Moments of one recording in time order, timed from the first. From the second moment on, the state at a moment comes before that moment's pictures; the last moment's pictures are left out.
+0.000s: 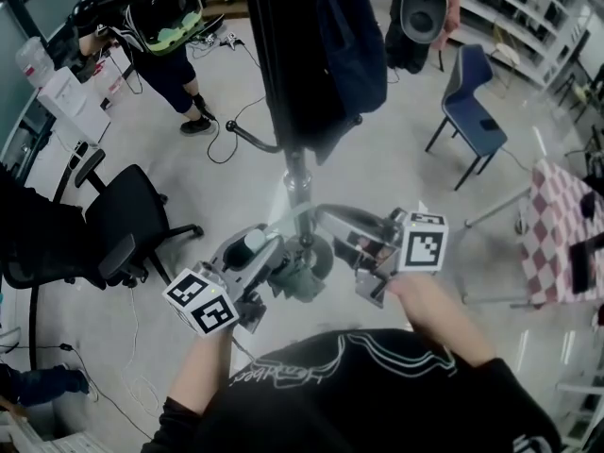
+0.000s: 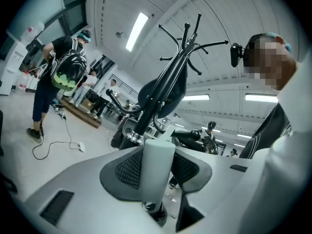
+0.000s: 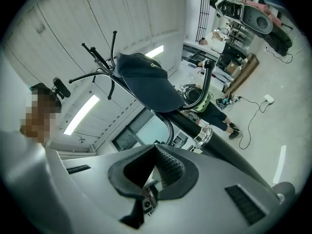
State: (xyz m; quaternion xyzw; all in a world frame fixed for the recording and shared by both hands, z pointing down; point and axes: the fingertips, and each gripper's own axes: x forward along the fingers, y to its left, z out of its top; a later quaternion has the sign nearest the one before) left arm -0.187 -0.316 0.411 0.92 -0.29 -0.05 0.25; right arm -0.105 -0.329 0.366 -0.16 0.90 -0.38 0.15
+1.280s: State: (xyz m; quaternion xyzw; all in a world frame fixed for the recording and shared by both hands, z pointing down) left arm -0.142 -0.344 0.505 0.93 -0.25 0.06 0.26; right arm -0.064 -0.332 0.409 -0.20 0.83 -0.46 0.22
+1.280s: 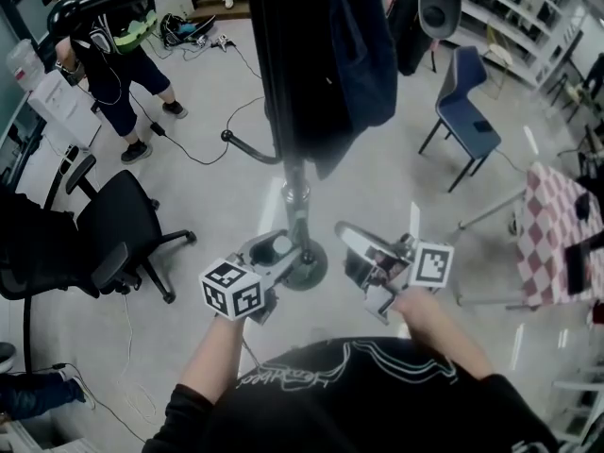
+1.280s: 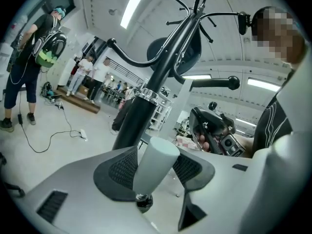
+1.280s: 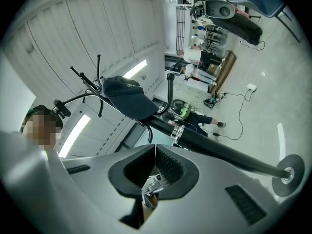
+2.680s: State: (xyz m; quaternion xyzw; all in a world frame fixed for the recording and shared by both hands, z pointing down) left arm -0.103 -0.136 0.347 0.92 -0.30 -0.06 0.25; right arm -0.040 -0.154 0.344 -0.15 0.93 -0.32 0.06
